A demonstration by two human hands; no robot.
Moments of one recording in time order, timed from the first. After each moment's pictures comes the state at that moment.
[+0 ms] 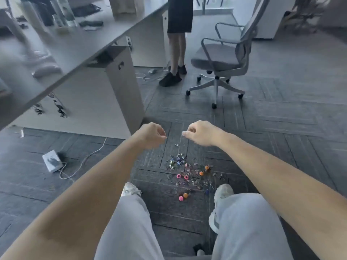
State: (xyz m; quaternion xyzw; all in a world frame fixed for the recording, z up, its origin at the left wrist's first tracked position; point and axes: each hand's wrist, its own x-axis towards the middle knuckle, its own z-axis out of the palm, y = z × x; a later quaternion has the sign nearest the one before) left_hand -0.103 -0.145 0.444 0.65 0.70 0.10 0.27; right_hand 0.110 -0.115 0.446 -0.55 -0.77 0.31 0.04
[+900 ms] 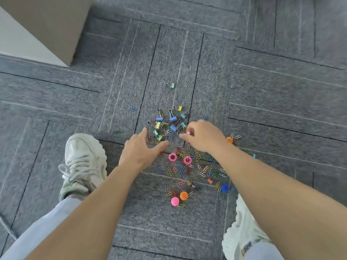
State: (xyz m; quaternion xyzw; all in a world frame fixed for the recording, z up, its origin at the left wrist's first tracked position) left_hand -0.122 0.046 -0.078 0.47 0.78 -0.02 0.42; right_hand 0.080 0.121 -0.070 -0.59 -0.72 0.32 -0.17
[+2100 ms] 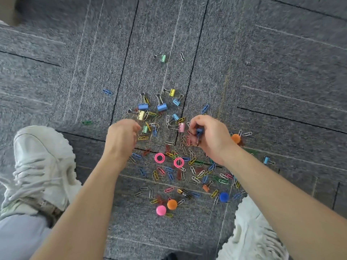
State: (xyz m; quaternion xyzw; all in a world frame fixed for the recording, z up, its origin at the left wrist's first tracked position) left_hand -0.093 0.087 -0.126 0.17 0.81 0.25 0.51; right_hand 0.113 0.132 -0.133 -0.60 -0.27 0.73 0.18
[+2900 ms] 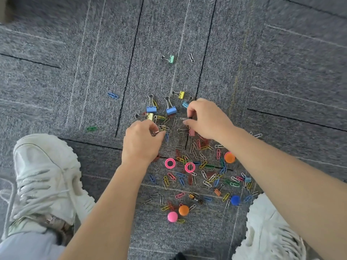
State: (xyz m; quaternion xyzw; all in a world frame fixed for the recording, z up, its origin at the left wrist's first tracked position) left_hand -0.093 0.096 -0.162 0.48 0.80 0.08 0.35; right_hand 0.080 0.179 -0.161 -0.57 -0.72 0.38 -0.10
